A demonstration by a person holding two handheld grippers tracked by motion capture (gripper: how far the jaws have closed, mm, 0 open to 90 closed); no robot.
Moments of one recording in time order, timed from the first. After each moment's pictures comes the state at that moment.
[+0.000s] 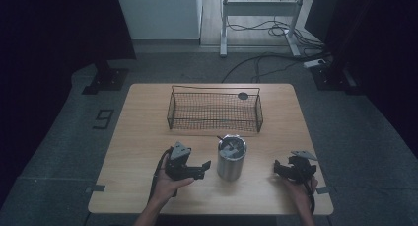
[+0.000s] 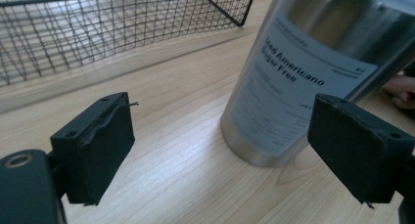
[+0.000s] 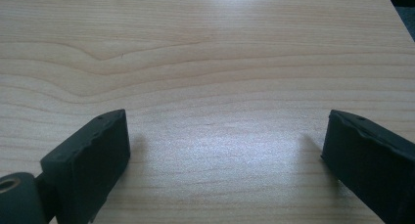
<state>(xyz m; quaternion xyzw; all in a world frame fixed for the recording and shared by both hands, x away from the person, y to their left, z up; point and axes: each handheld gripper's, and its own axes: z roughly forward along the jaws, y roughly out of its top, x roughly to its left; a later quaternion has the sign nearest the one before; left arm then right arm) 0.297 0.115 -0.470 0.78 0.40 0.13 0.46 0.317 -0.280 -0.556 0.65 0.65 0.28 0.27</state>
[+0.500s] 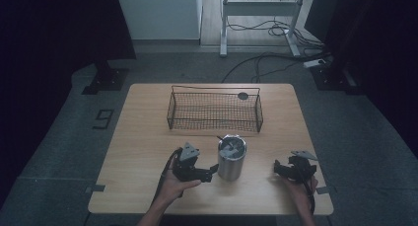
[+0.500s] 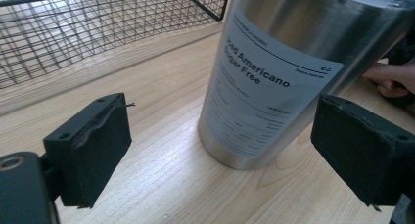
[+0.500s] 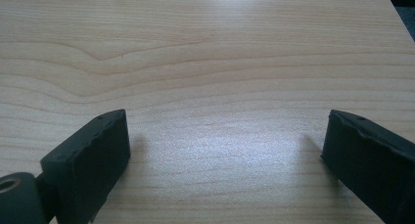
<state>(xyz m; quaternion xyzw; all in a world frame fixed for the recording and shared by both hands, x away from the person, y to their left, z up) 0.296 0.094 -0.470 0.80 0.38 0.12 0.45 0.317 -0.280 -0.556 0.65 0.65 0.28 0.27</state>
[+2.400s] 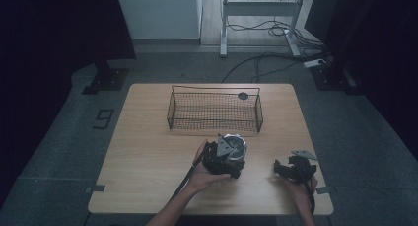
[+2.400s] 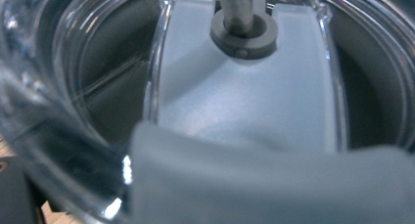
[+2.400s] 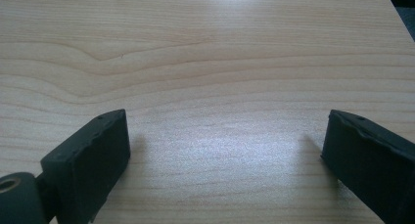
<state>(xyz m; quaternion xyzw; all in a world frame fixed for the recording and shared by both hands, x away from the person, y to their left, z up) 0.320 0.013 -0.476 0.84 0.31 0.15 0.43 0.318 -0.281 -0.556 0.65 0.65 0.28 0.27</state>
